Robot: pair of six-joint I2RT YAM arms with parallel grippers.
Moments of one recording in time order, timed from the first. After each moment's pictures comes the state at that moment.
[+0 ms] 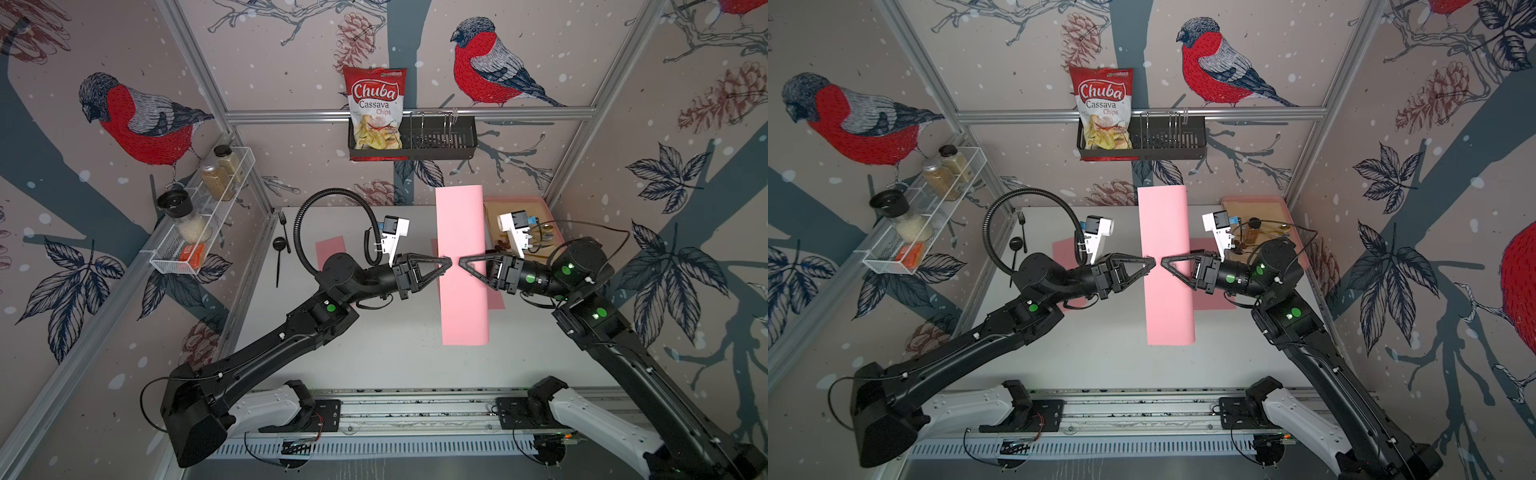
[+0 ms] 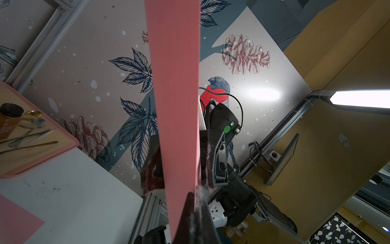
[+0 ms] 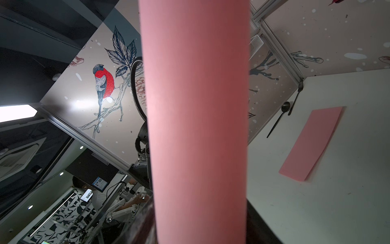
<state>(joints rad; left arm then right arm) -0.84 1.14 0.95 0.53 0.60 -0.94 0.53 0.87 1.02 -0.04 -0.84 0.84</state>
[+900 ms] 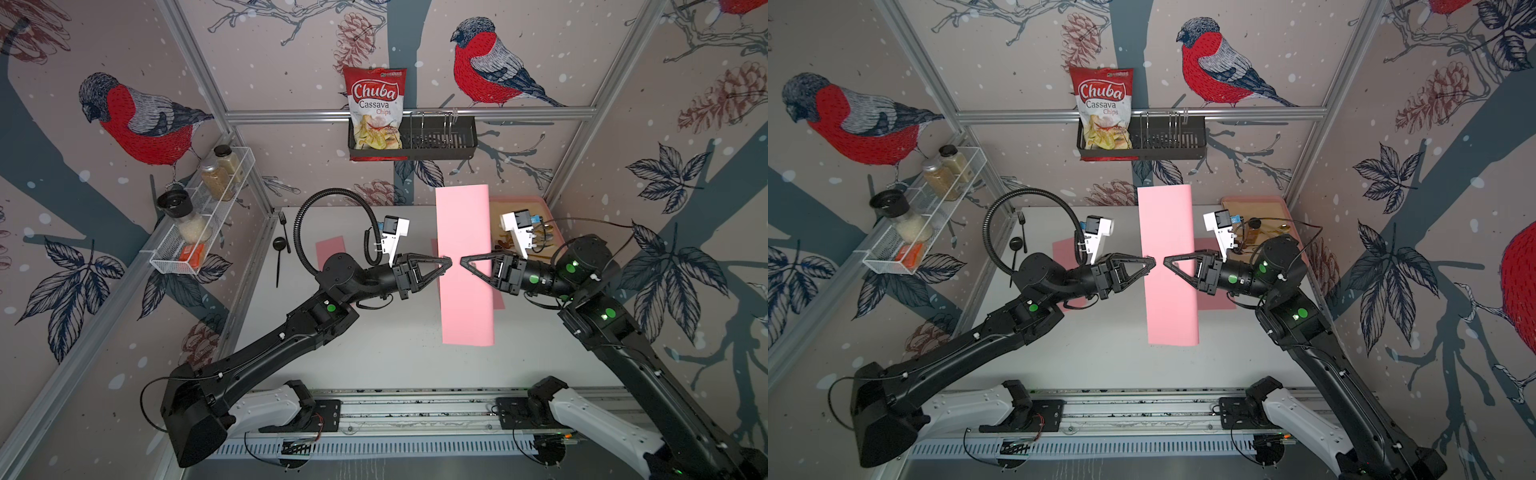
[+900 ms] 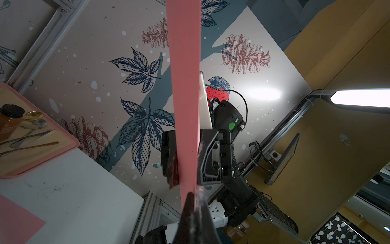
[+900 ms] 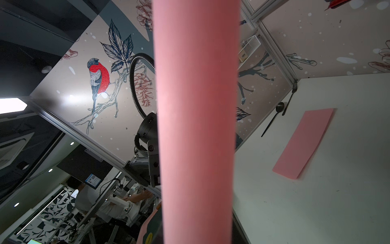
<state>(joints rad) -0.84 1.15 0.95 0.53 0.60 -0.93 0.53 0.87 1.07 -0.14 -0.84 0.78</state>
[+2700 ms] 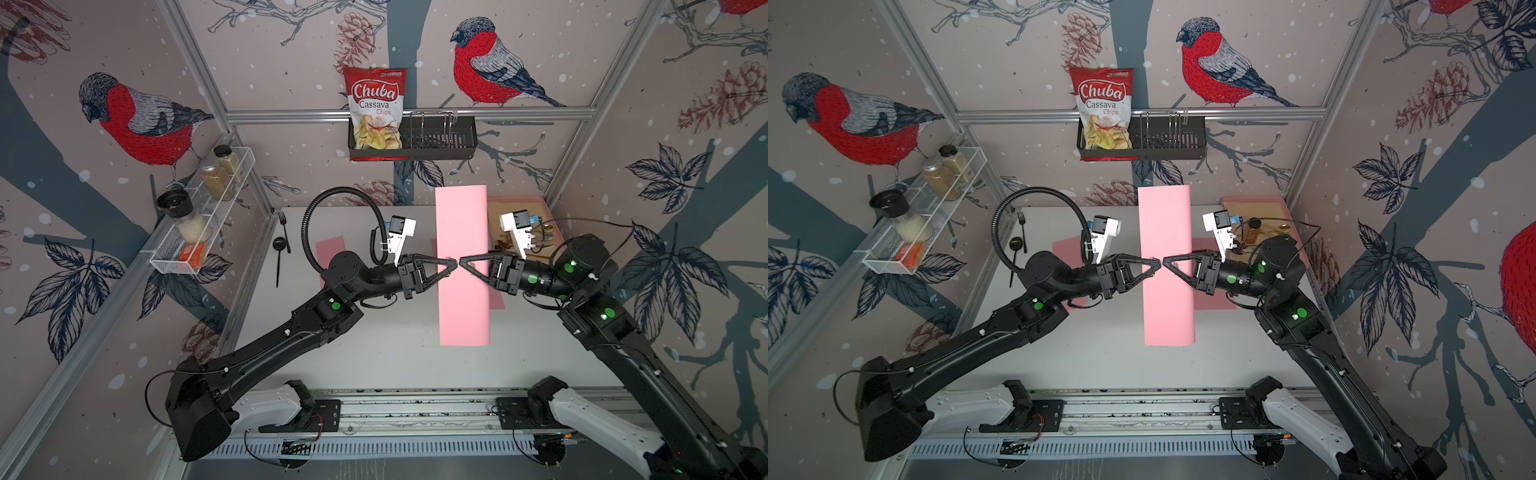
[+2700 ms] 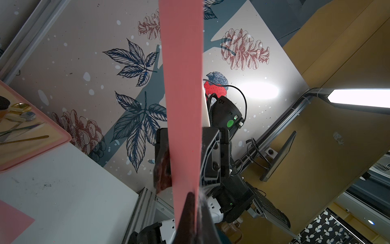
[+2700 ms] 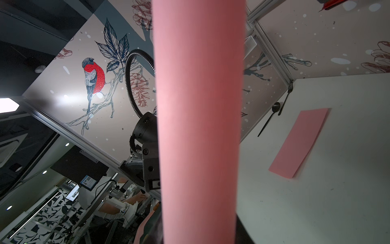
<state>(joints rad) -0.86 1.18 0.97 0.53 0.62 -0.96 0.53 0.87 1.07 -0.15 -0.82 0.76</state>
